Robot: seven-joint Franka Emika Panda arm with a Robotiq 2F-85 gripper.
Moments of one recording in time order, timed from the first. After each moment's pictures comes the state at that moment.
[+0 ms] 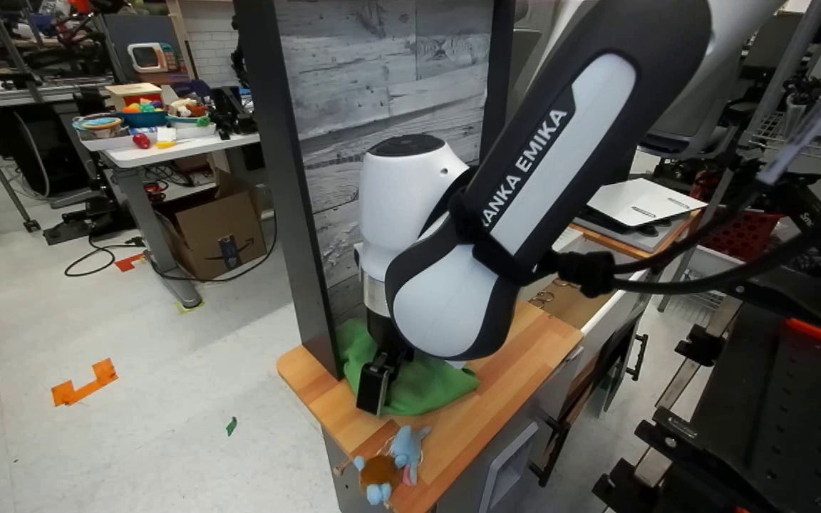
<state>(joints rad) 0.18 1.20 0.07 -1.53 -0.21 2.78 -0.07</state>
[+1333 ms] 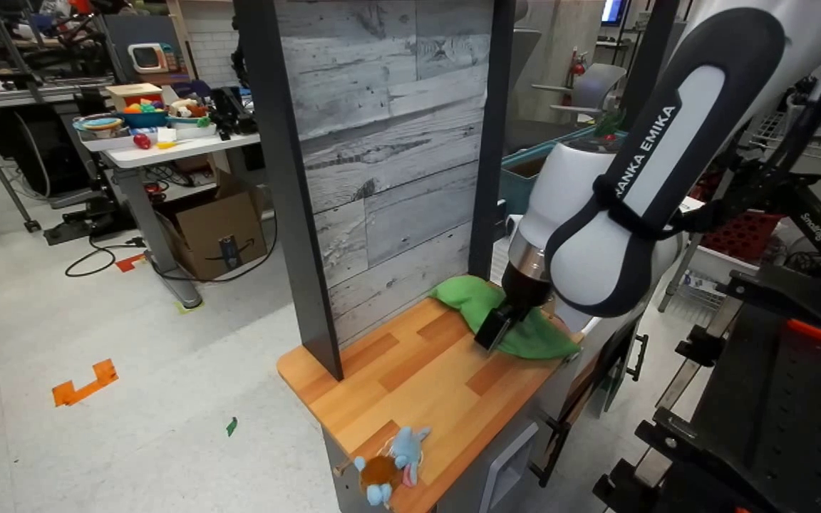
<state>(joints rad) -0.15 1.13 0.06 -1.85 -0.14 3.15 -0.09</state>
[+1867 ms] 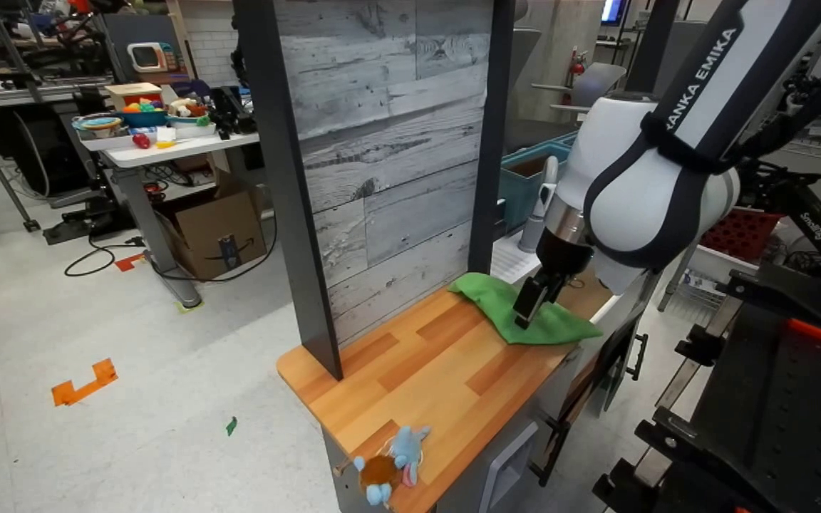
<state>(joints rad) -0.23 0.97 0.06 -2.00 -0.14 3.11 -0.14</state>
